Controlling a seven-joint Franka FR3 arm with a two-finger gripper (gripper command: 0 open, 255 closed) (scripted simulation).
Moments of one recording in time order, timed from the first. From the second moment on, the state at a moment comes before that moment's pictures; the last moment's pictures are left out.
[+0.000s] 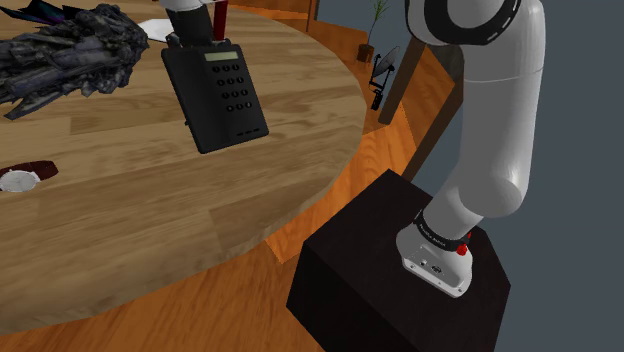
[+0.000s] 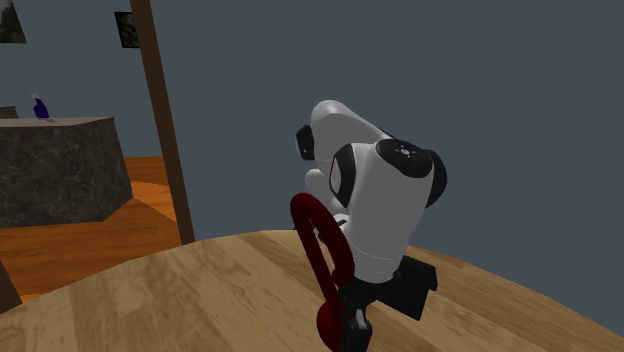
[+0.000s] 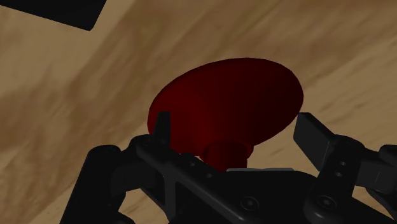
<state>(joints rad) 0.15 0.52 0.48 -1.25 -0.38 1.56 1.71</state>
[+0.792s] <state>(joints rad) 0.15 0.52 0.49 -1.24 -0.38 1.56 1.70</state>
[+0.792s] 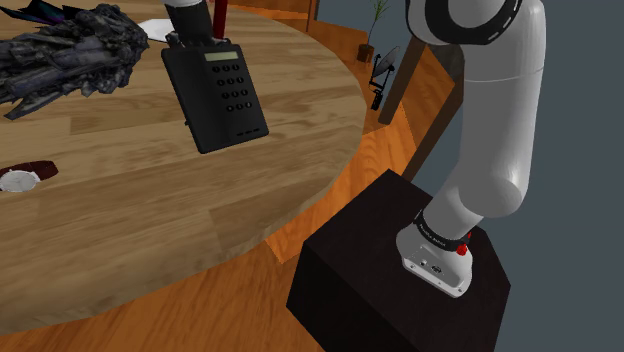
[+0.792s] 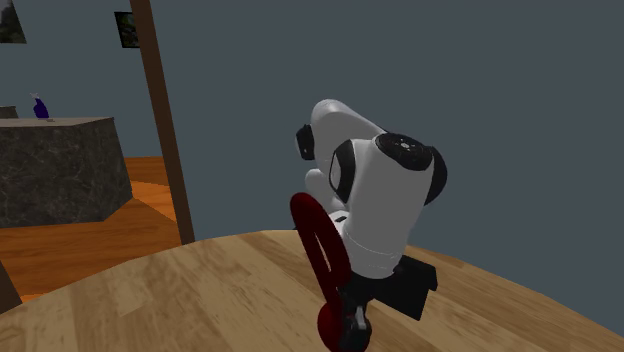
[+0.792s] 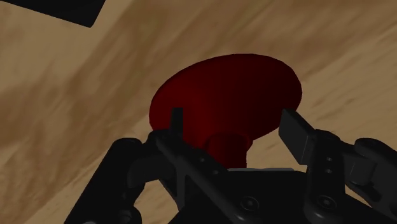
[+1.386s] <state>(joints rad) 0.17 0.54 0.48 -1.13 -0.38 1.45 1.69</state>
